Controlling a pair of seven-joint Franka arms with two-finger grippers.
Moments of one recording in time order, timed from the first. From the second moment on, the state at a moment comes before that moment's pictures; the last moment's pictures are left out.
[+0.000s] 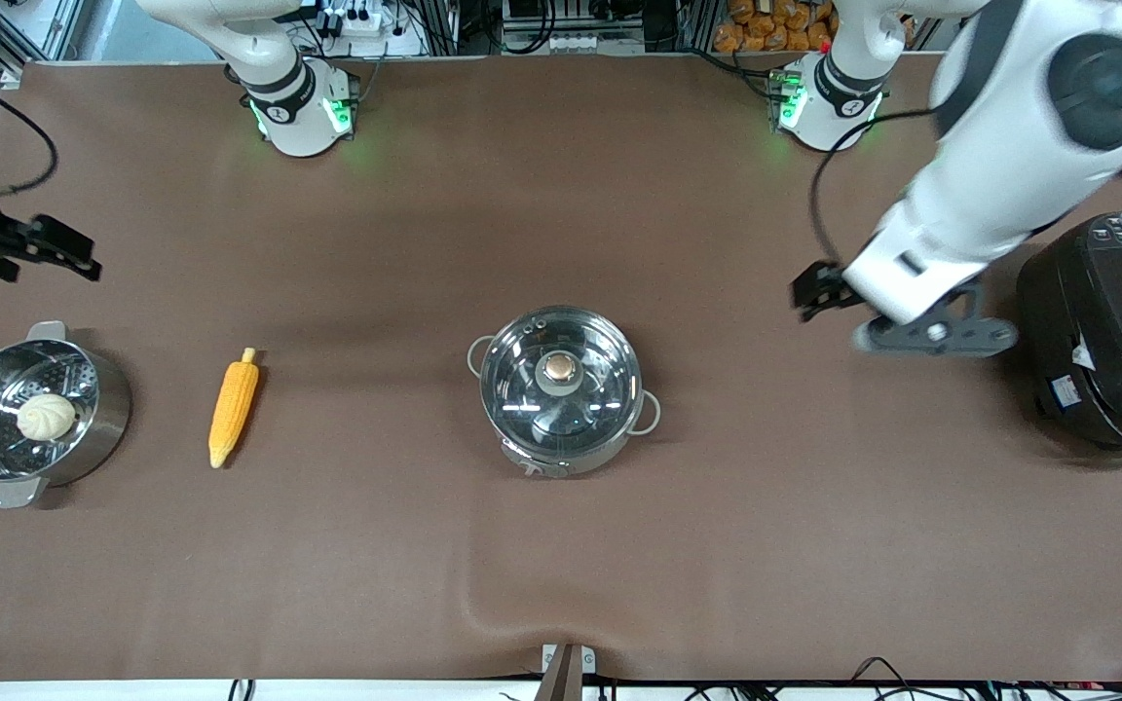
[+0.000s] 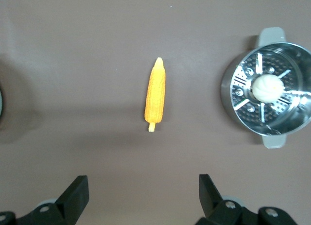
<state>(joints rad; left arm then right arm) -0.27 0.28 -0.15 -1.40 0.01 1.70 -0.42 0.09 -0.03 -0.15 -1.74 0.00 1.70 -0.06</state>
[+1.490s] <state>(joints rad) -0.84 0.74 0.10 -1.26 0.03 2.22 -0.87 0.08 0.39 -0.16 -2.20 0.01 2.63 -0.06</state>
